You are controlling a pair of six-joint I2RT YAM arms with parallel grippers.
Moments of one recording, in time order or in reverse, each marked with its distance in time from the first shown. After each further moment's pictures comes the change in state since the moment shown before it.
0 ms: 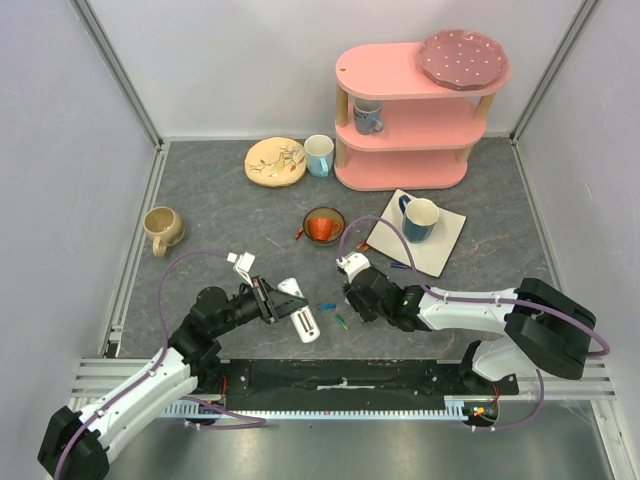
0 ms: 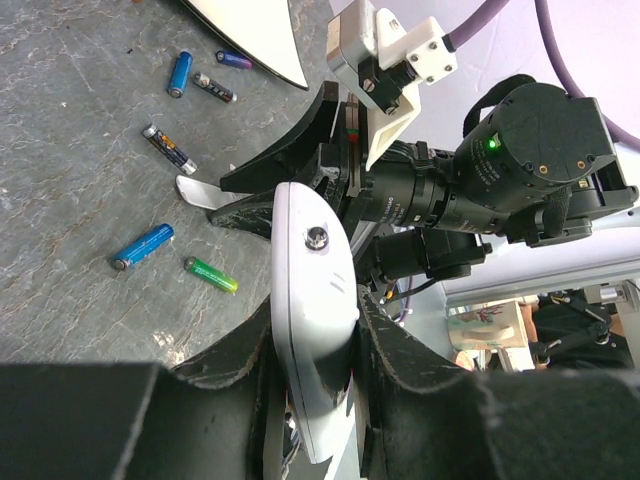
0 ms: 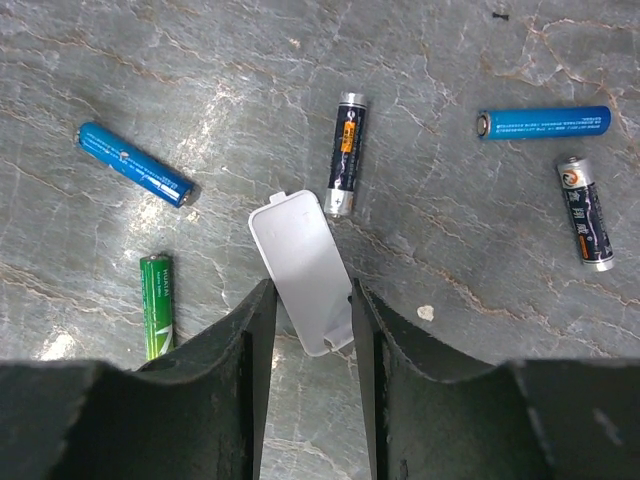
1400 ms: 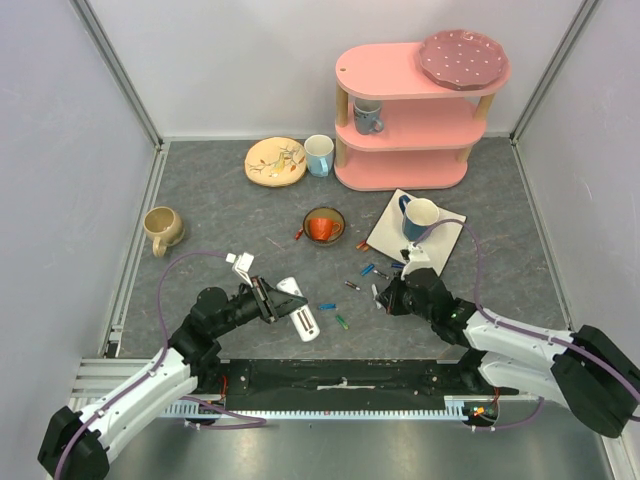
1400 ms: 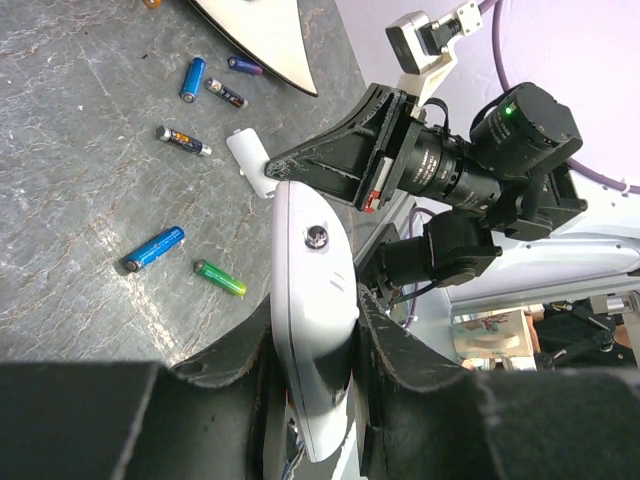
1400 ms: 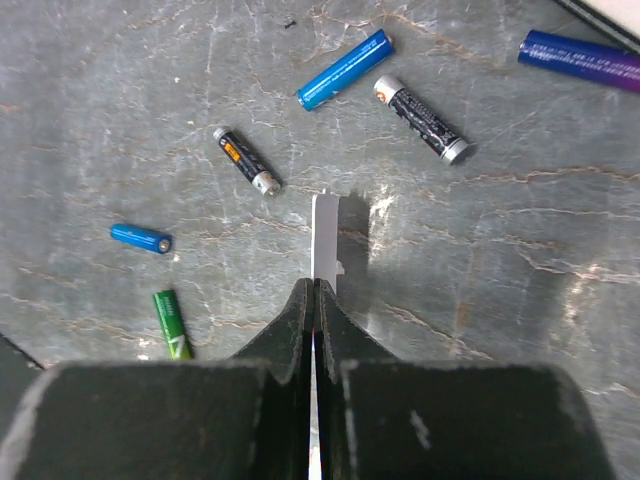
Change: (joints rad) left arm 0.000 -0.009 -0.006 -0.008 -0.026 0.000; right arm -0.263 -0.377 -0.319 0.189 -0.143 0.360
